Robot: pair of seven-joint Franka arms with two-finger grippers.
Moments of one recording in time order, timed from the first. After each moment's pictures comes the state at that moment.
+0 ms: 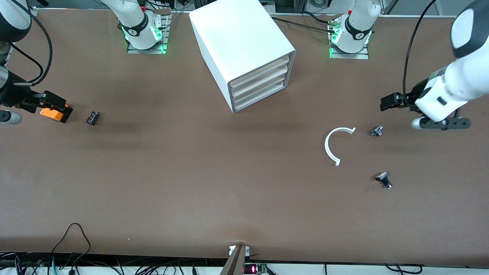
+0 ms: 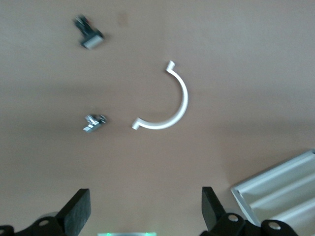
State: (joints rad) left arm -0.03 0.16 -0.05 -1.61 -0.13 1.55 -0.11; right arm 0.04 0.09 -0.07 -1.62 -0.01 1.70 0.00
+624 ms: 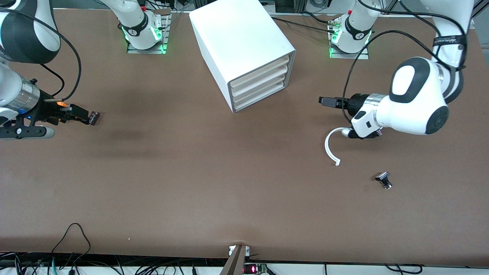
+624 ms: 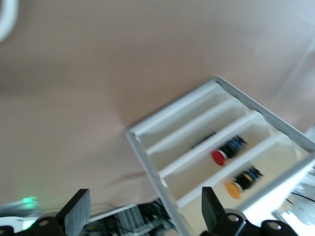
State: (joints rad) left arm -0.07 0.29 -0.12 -1.80 -0.63 1.53 -0.10; right arm 0.09 0.17 -0.06 -1.62 -0.01 1.75 -0.01
